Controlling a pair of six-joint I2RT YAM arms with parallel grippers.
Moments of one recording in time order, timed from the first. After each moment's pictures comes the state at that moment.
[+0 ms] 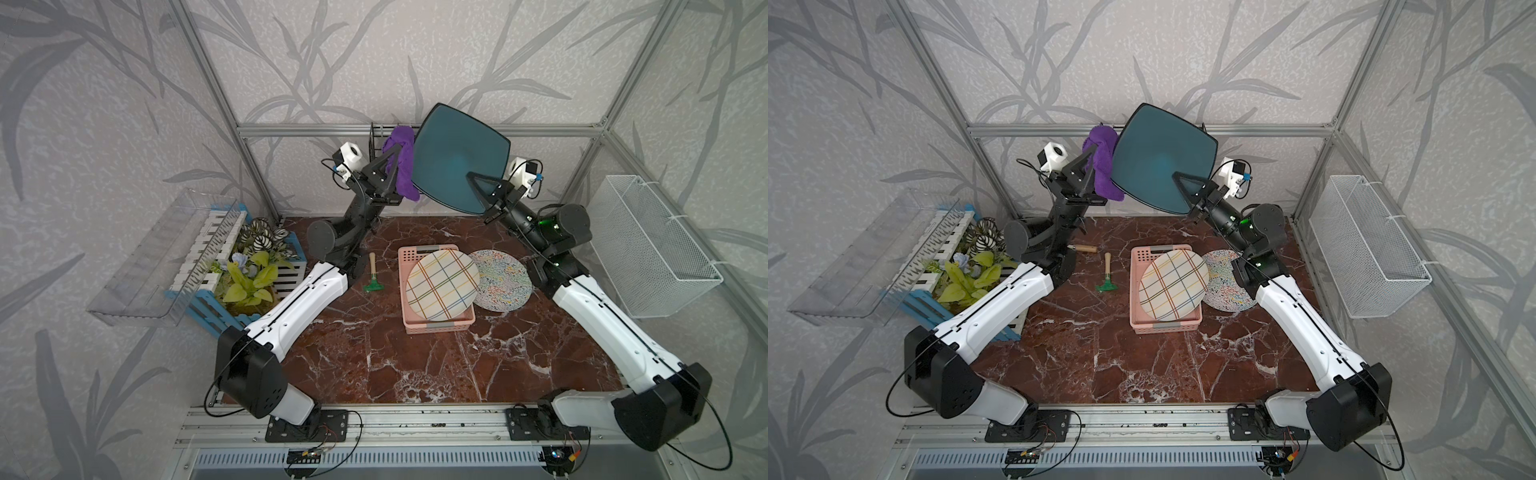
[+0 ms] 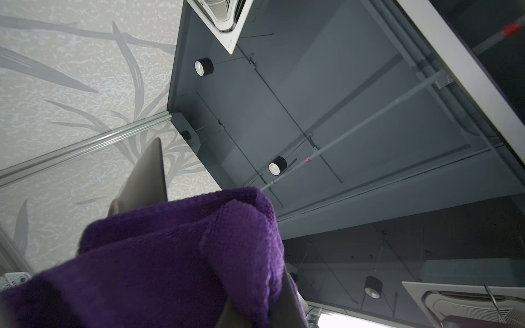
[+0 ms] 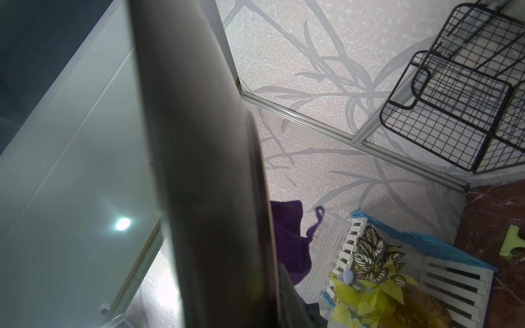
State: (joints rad) left arm -0.51 1.48 1.32 1.14 0.29 -1.71; right arm 0.40 1.34 1.31 0.54 -0.53 1.53
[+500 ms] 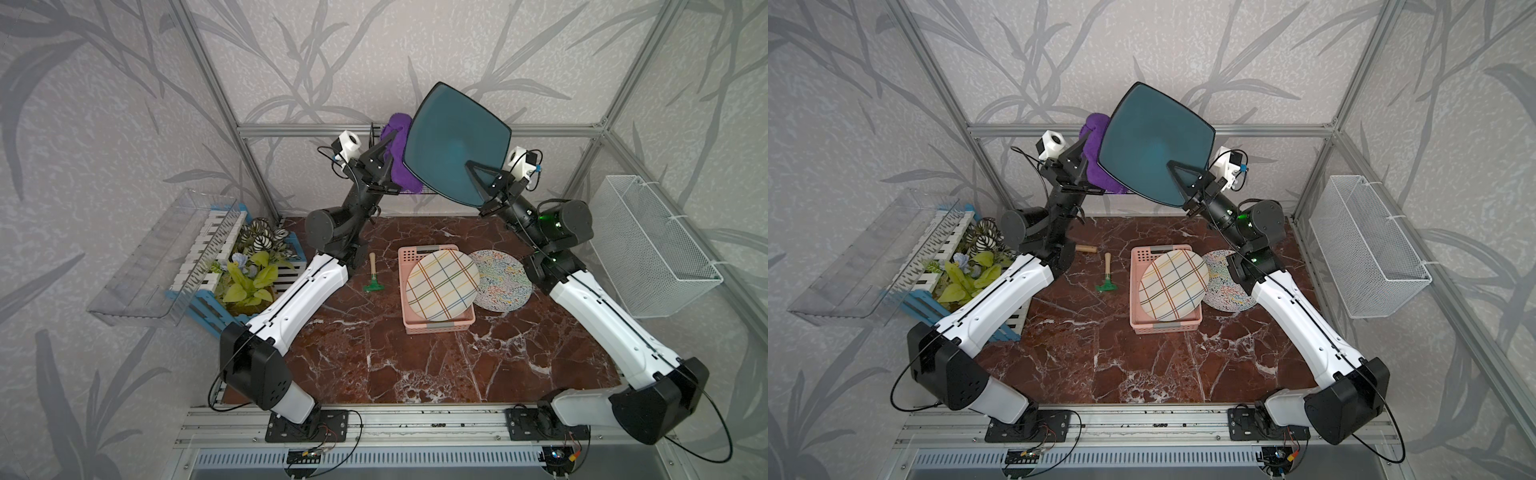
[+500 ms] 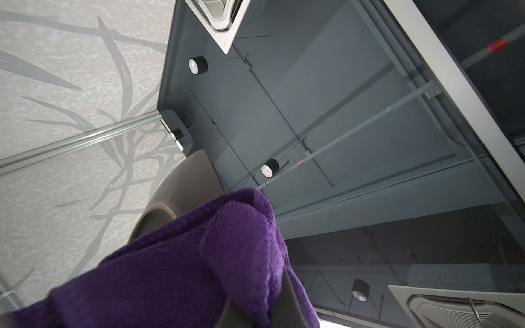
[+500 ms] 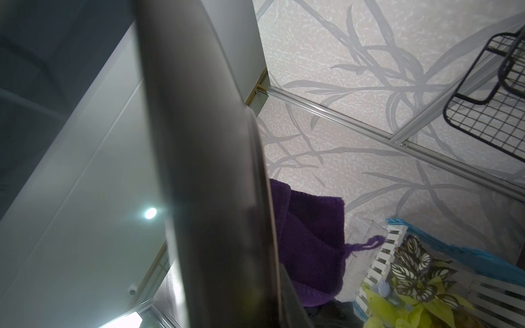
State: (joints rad) left arm -0.51 1.58 1.54 1.09 0.29 -1.78; right arm 0.46 1.36 1.38 0.61 -0.50 1.57
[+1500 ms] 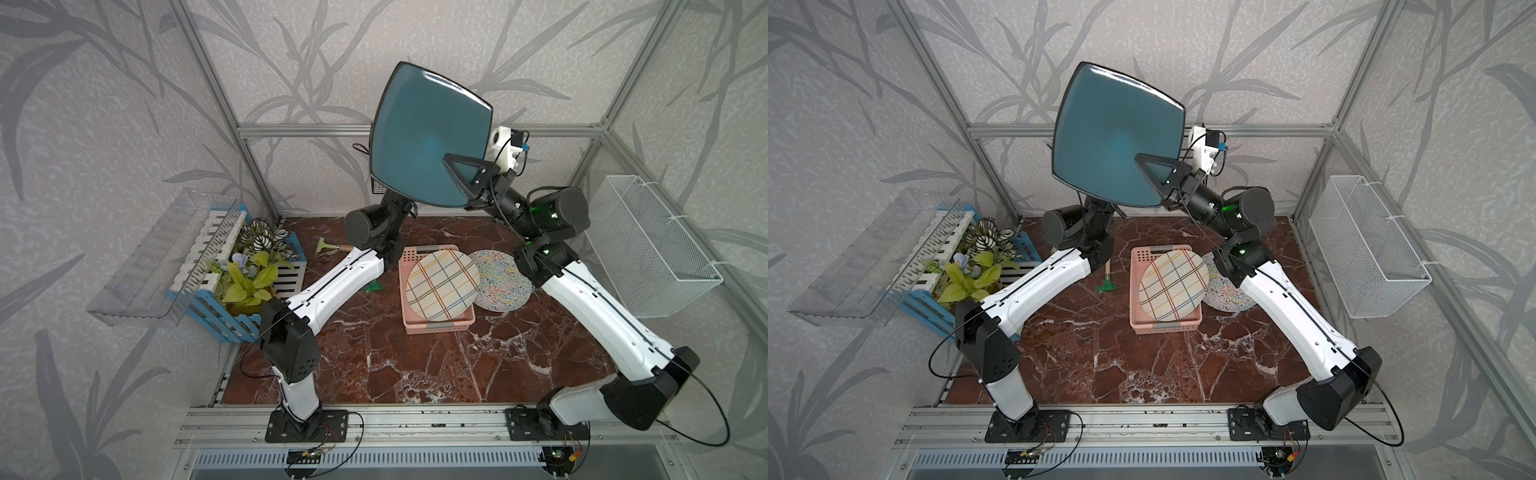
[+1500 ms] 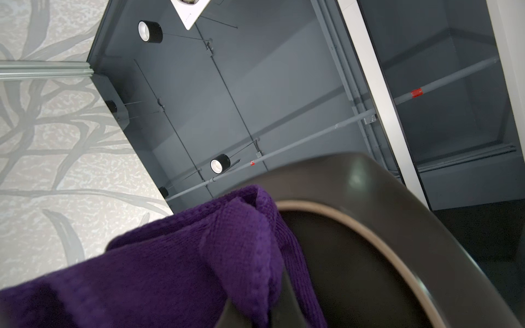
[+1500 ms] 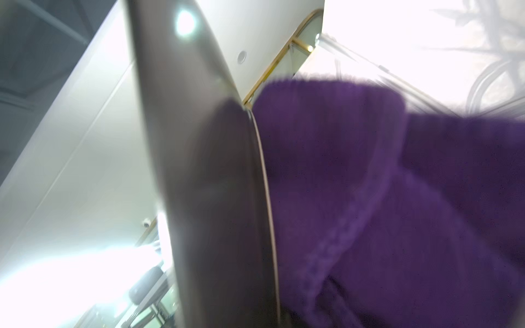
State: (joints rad) left arm -0.68 1.76 1.66 1.24 0.16 -1.89; right arm 0.52 1.44 1.60 0.53 -0.59 1.45
